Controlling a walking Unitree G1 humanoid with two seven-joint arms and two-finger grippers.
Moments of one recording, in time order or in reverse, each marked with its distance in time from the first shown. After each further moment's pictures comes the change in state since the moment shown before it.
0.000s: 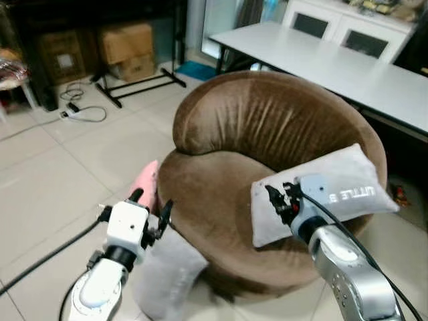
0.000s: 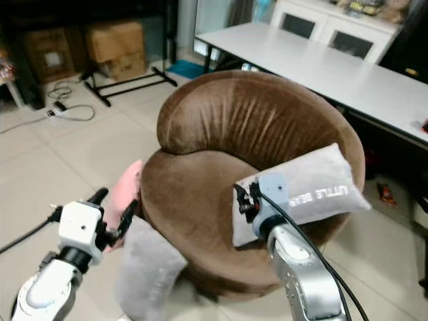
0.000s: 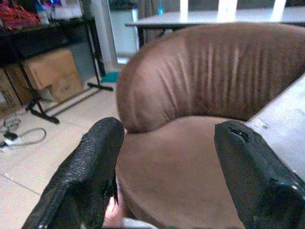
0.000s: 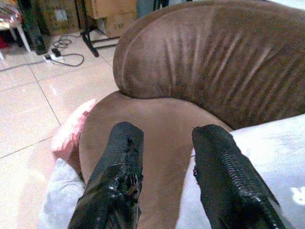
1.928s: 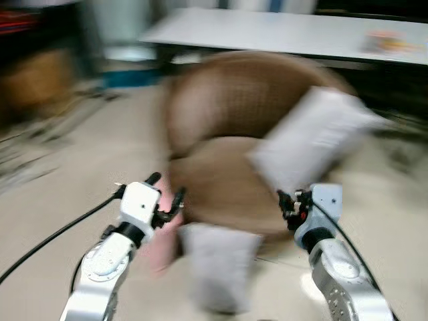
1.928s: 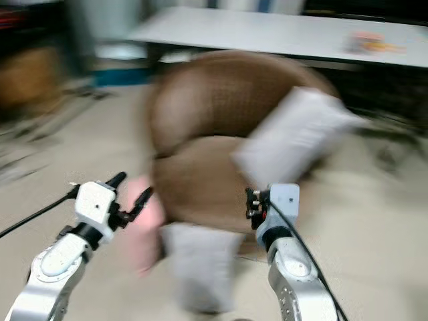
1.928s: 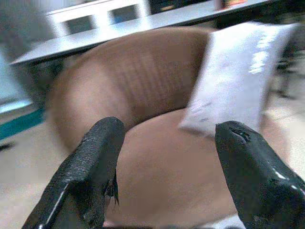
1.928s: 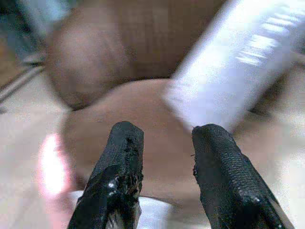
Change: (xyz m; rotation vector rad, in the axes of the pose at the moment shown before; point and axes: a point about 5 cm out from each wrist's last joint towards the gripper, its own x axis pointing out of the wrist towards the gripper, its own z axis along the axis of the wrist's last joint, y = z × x) left arm 0.035 0.003 0.003 -0.012 -0.049 -0.130; right arm -0.015 -0.002 -0.012 0.101 -0.016 -0.176
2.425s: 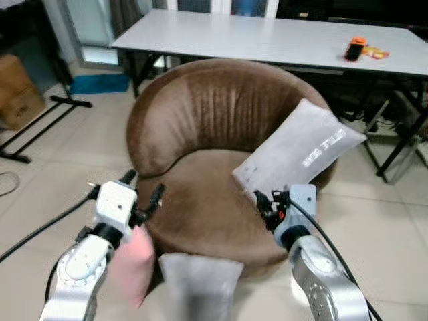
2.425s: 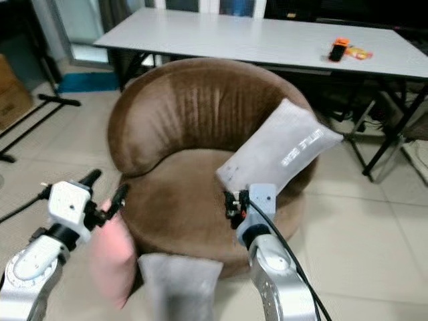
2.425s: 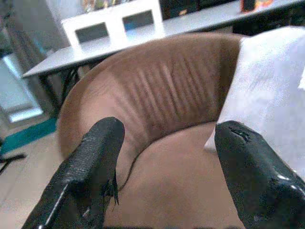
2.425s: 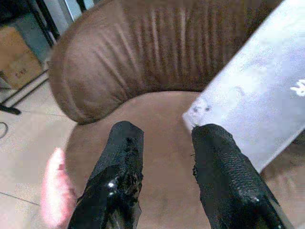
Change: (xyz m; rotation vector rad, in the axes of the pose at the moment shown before) left arm -0.015 0.018 0.006 0.051 -0.010 0.057; right arm 0.014 0.024 -0.011 0.021 0.024 0.135
